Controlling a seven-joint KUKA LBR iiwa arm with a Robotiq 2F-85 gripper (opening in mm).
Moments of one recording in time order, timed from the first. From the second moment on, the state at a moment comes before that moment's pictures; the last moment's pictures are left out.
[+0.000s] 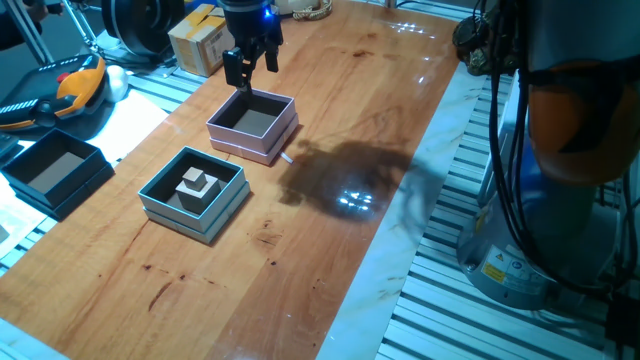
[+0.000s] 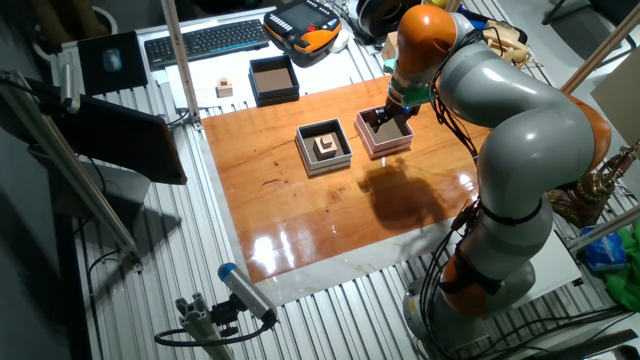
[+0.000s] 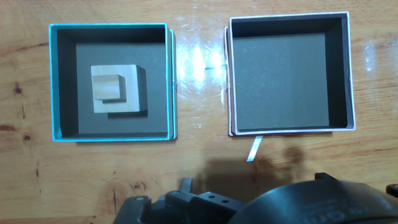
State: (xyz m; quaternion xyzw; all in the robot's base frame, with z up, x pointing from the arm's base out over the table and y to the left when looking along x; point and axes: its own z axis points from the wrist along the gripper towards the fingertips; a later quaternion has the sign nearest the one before) arm 0.515 0.001 0.236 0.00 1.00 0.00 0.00
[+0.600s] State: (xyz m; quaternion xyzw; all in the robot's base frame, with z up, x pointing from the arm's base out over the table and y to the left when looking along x) arm 0.514 0.002 0.240 -0.06 1.00 0.03 0.01
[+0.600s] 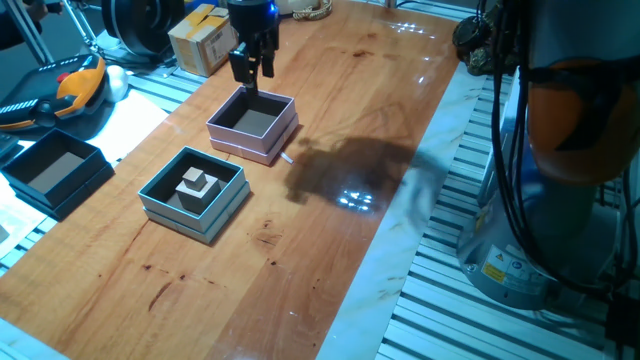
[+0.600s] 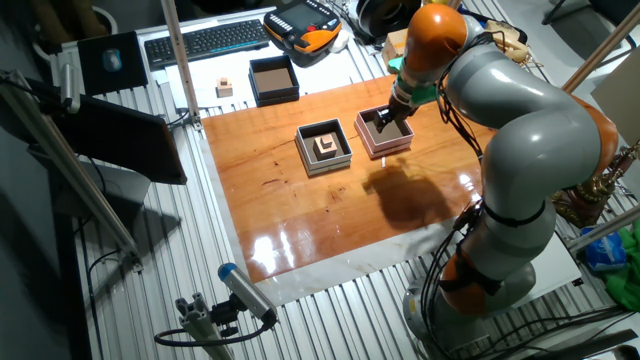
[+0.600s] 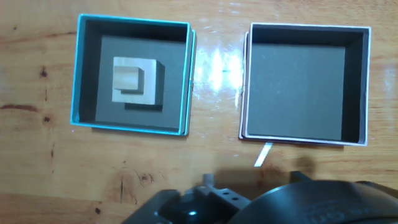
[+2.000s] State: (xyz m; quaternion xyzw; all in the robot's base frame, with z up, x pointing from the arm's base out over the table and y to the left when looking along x) arm 0.525 0.032 0.224 -0.03 1.00 0.02 0.03
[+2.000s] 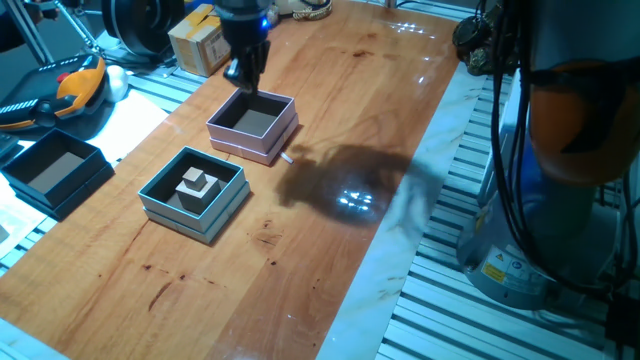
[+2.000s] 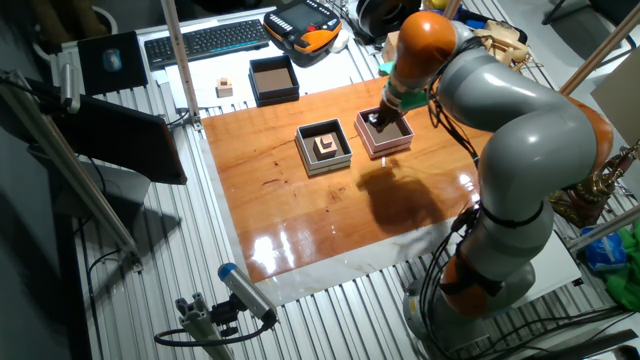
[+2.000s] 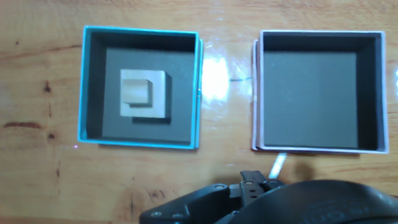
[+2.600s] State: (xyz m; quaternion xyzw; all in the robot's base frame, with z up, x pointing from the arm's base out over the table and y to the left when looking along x) arm 0.524 0.073 0.206 -0.01 1.00 0.01 0.04
